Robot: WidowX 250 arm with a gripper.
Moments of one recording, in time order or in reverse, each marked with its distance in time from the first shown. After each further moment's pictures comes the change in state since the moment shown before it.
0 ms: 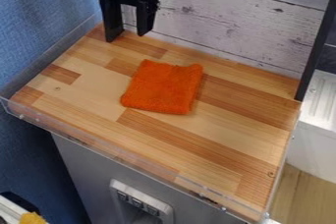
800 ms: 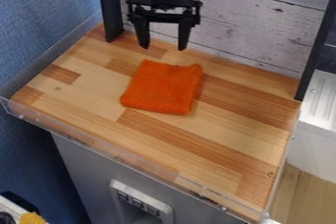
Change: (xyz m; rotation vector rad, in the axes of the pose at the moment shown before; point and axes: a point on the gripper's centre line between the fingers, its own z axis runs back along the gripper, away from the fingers) arm 0.016 -0.055 -0.022 0.018 -0.064 0.444
